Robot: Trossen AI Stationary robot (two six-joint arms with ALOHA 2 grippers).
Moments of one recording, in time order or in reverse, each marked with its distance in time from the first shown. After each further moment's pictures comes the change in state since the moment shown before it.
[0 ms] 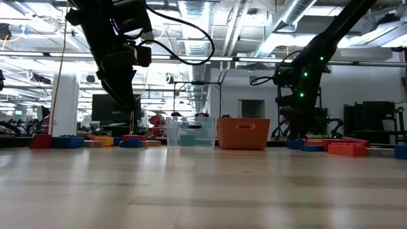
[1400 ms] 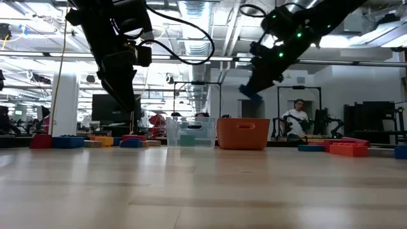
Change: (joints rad) left arm 0.000 0.000 0.000 0.004 0.000 -0.007; right arm 0.396 -0.190 0.001 0.376 -0.014 -0.057
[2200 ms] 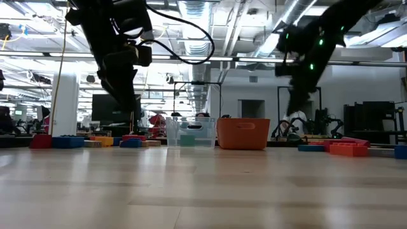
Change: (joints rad) left arm -0.005 0.000 0.000 0.010 0.000 -0.019; right arm -0.106 -0.109 -0.098 -0.418 0.002 -0.128
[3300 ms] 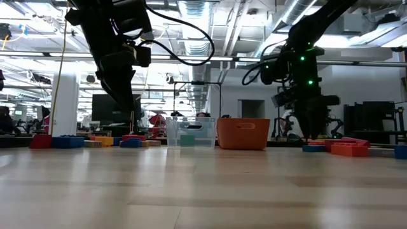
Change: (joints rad) left arm 0.004 0.000 0.000 -0.021 0.005 0.027; right arm 0.079 0.314 0.175 -0.401 0.004 -0.301
